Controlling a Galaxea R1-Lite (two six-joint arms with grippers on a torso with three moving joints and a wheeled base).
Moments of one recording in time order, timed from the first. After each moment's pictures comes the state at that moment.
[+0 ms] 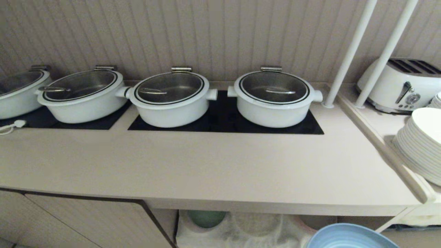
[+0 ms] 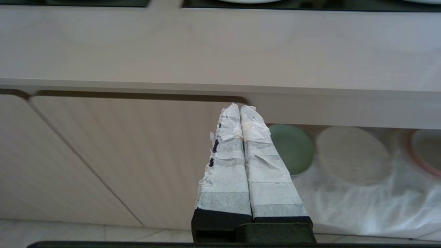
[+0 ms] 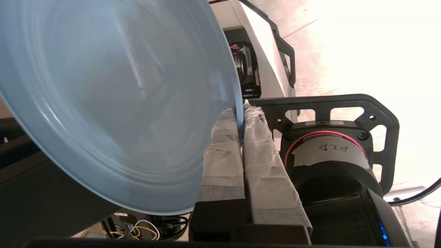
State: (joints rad) left arm 0.00 0.00 0.00 0.02 -0.01 -0.01; right arm 0.31 0.97 -0.61 0.78 0.11 0.54
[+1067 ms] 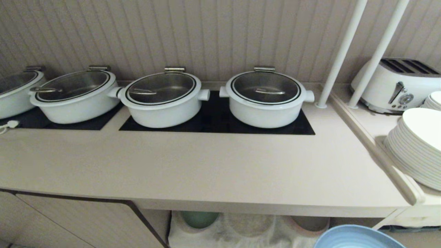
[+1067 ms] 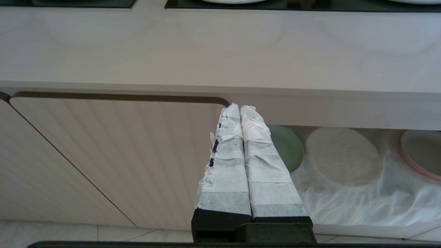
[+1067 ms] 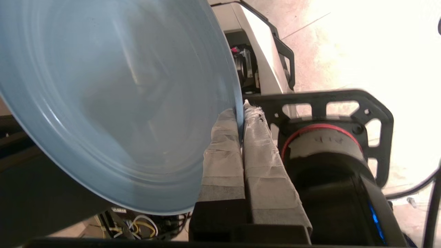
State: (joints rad) left arm 0.00 0.00 0.00 0.02 -0.01 -0.01; right arm 0.31 0.92 -0.64 0.85 0.11 0.53
